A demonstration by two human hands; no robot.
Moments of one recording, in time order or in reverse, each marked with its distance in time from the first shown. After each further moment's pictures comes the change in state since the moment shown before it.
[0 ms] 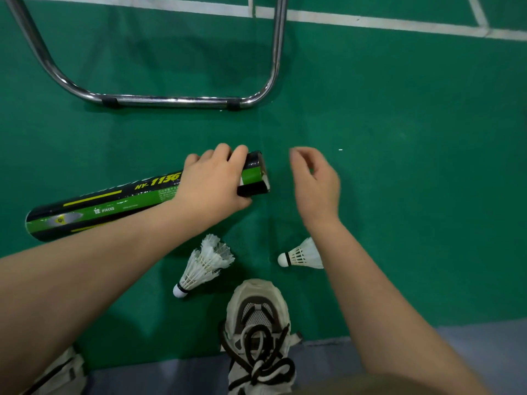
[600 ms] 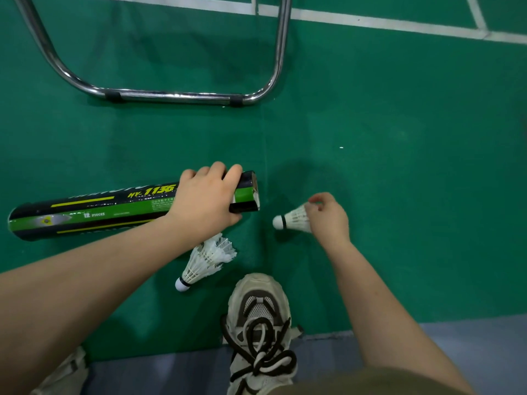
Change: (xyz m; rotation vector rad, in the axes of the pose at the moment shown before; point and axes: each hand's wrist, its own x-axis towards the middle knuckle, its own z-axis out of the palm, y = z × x) left_hand -0.026 -0.014 0.022 0.060 -0.012 0.045; right_hand -0.014 0.072 -0.018 -0.404 -0.133 0.360
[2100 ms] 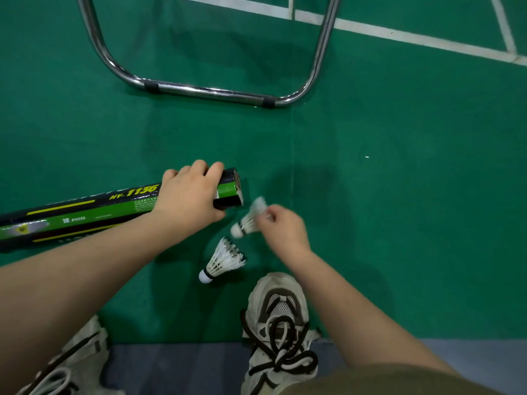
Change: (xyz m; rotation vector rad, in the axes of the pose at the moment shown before) left_hand -0.032 -0.065 0.002 -0.041 -0.070 -0.194; right_hand -0.064 -0.068 0.073 -0.159 -0.286 -0.243
